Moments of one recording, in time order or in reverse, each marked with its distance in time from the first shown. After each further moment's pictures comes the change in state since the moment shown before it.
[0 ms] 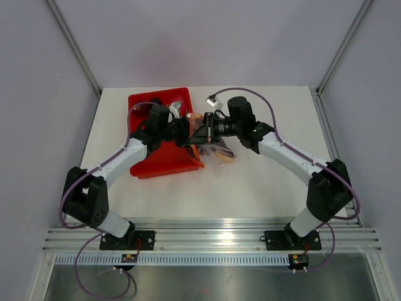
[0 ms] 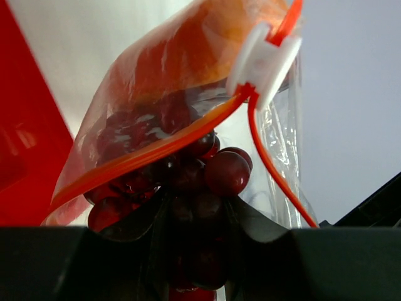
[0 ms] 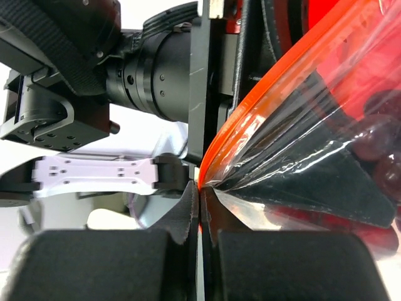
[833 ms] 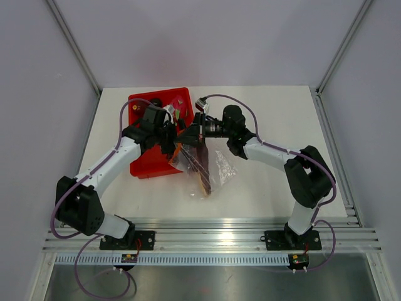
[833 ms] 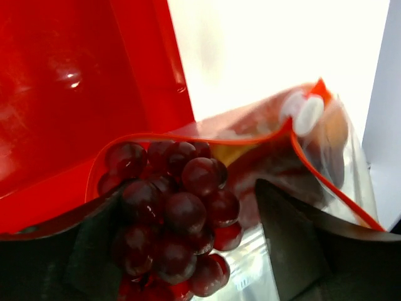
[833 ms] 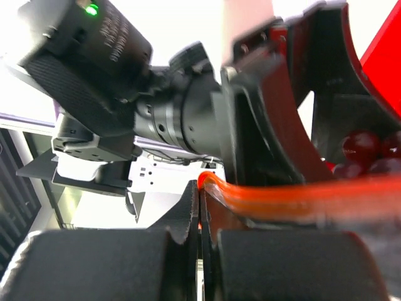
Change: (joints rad) left arm 0.011 -0.089 0.083 -0.433 -0.256 0.305; right arm 0.038 0.185 -0.105 0.725 -0.163 0.556
